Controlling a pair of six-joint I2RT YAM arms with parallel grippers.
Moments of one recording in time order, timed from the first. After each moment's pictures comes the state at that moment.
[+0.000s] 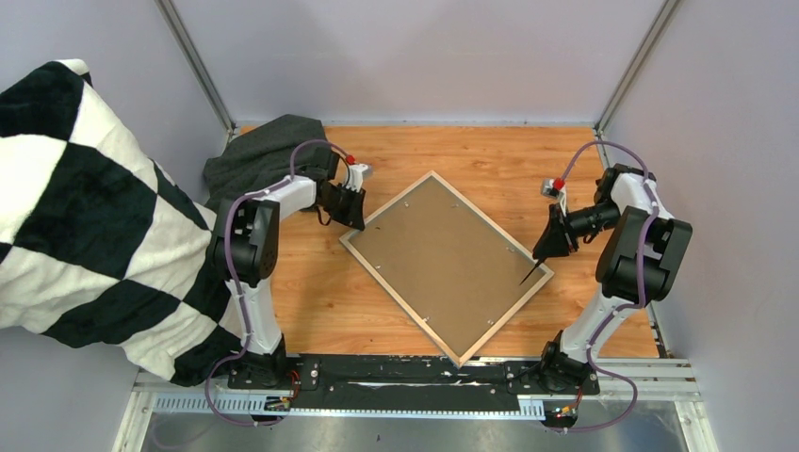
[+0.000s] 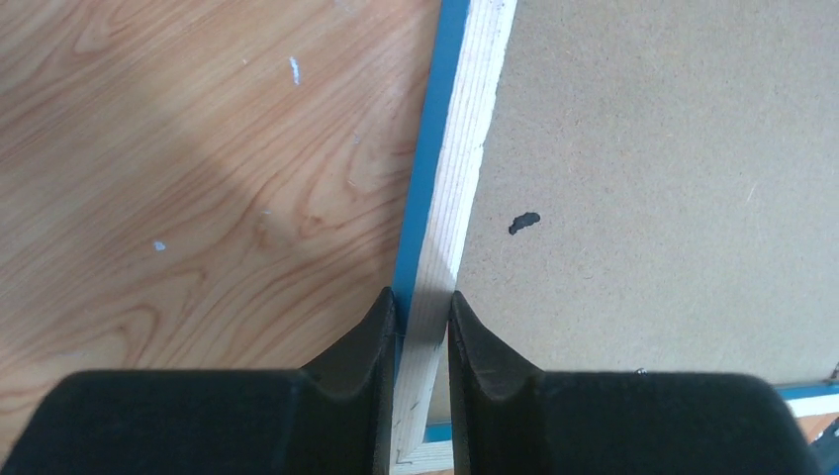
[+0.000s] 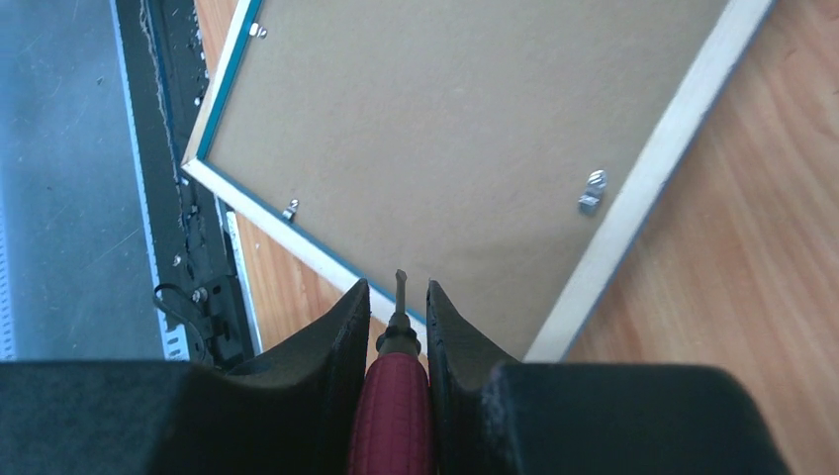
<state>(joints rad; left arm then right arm) -0.23 1.96 1.29 -0.47 0.49 0.21 -0.36 1.82 1.36 -1.62 -0.92 -1.64</state>
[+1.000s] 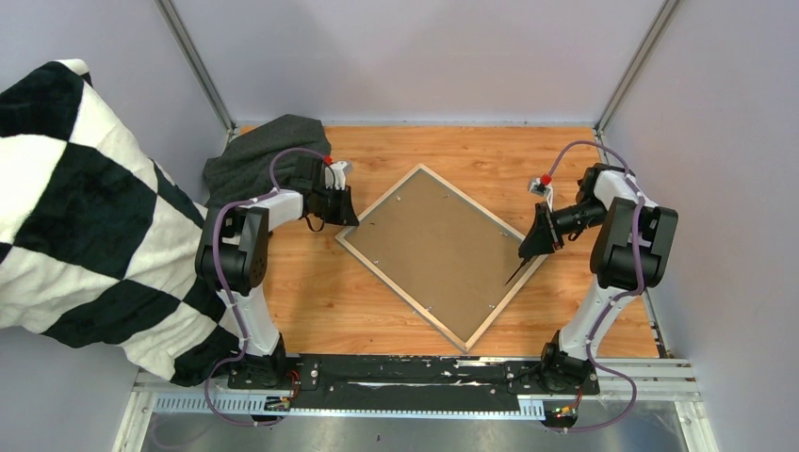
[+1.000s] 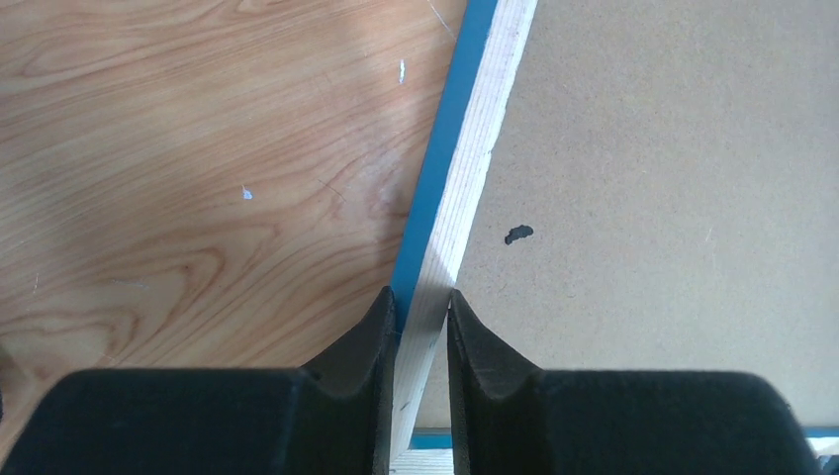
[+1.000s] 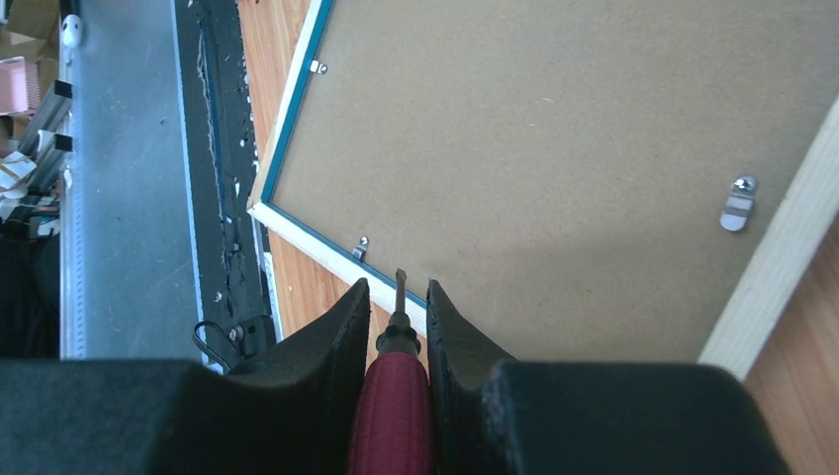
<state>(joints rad) -0.16 1.86 1.09 -0.18 0.51 -0.04 -0.28 1.89 1.35 -1.61 -1.00 -1.58</state>
